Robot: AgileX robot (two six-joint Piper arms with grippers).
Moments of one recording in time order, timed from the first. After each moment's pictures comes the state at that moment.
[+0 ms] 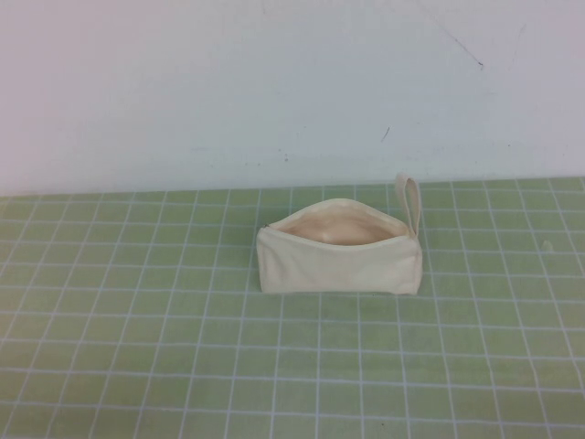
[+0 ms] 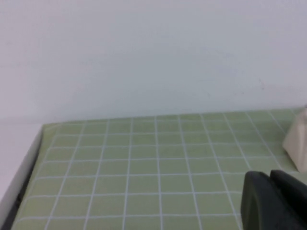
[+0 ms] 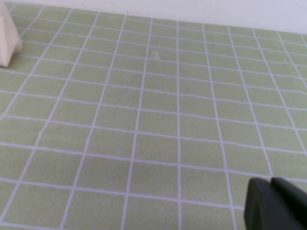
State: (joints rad) right arm -0.04 -0.01 0.03 -0.03 0.41 -0.11; left arm -0.07 0.07 -0.09 -0.03 0.19 -0.03
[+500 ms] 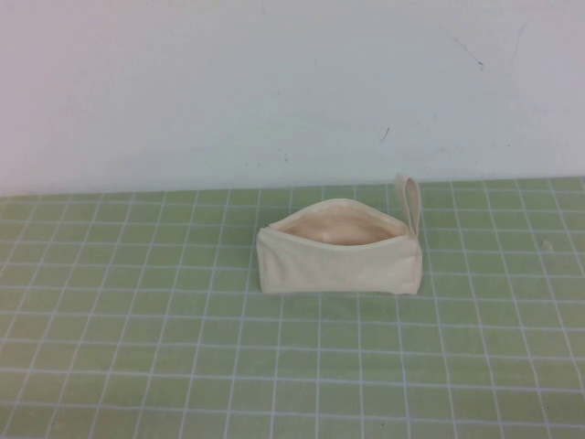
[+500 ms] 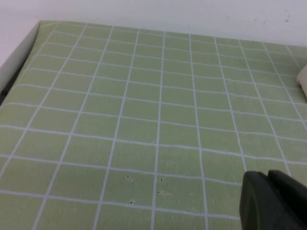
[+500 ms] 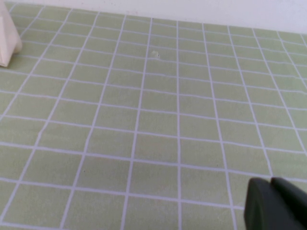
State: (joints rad) right arm -0.04 -0.01 0.03 -0.03 0.41 -0.11; left arm -0.02 -0.01 0.02 -0.10 0.36 -0.08
